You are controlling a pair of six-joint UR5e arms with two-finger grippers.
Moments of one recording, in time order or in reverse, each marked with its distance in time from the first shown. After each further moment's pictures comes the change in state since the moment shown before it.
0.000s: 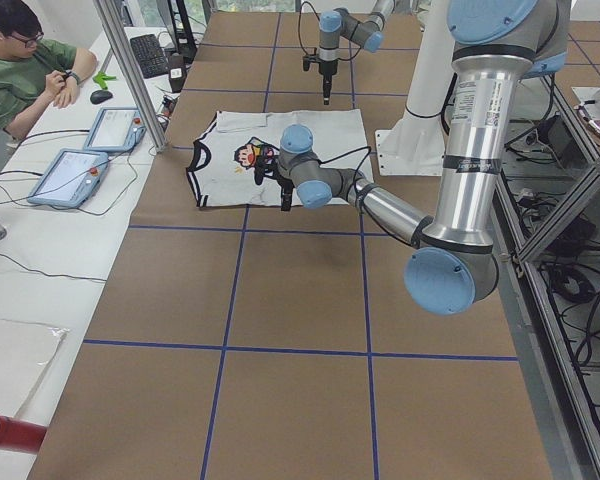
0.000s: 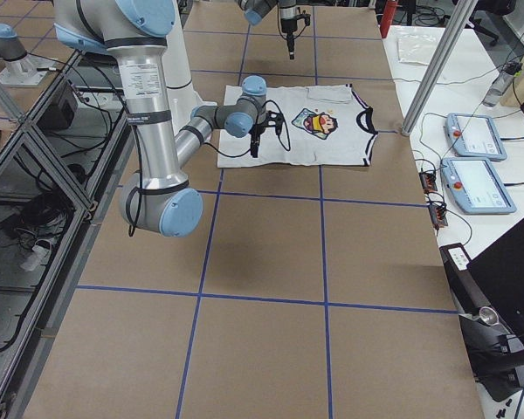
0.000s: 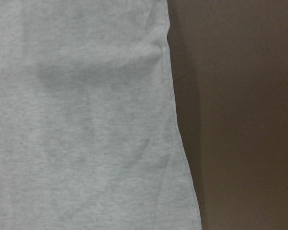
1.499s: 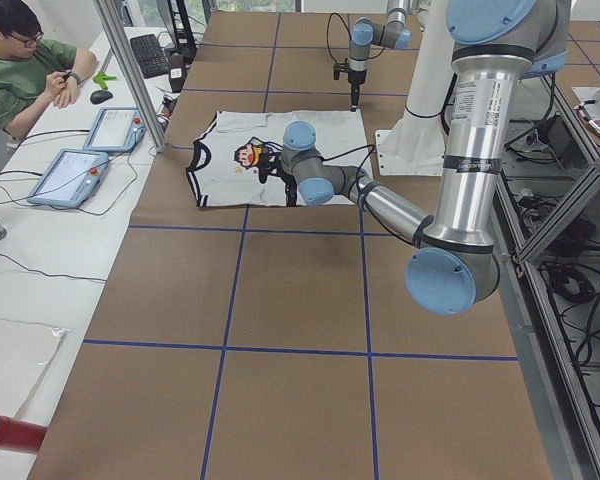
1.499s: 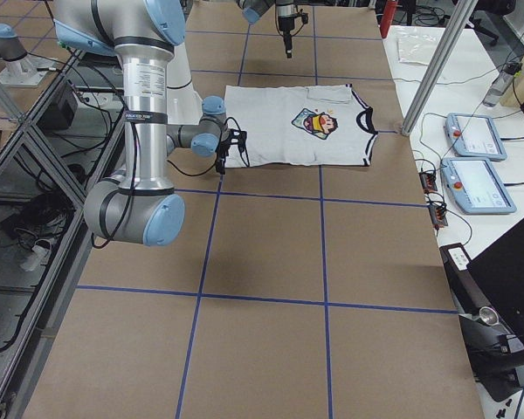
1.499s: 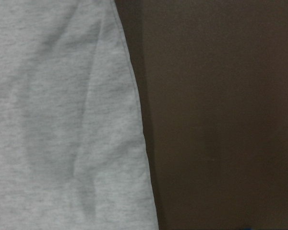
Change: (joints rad) left arm 0.005 0.001 -0.015 -0.002 -0.012 -0.068; right arm -0.242 -0.206 0.048 0.161 -0.198 0.153
